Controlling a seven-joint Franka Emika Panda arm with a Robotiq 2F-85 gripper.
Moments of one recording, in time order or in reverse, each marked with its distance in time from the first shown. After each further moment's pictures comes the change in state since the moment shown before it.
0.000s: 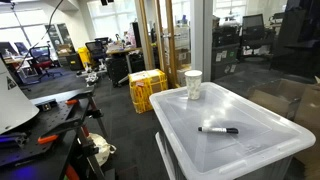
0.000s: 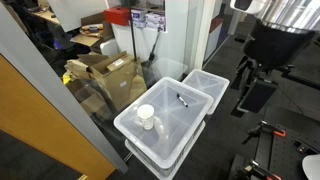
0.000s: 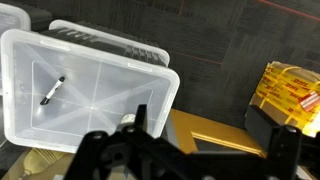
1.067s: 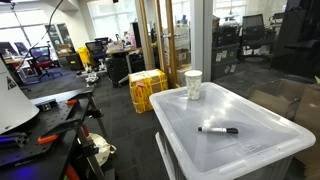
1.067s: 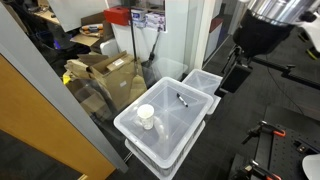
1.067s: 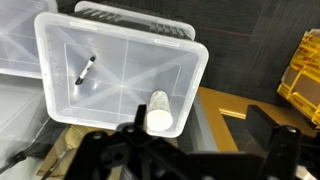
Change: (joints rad) arm -0.078 0.019 0.023 -0.001 -0.103 0.124 0.079
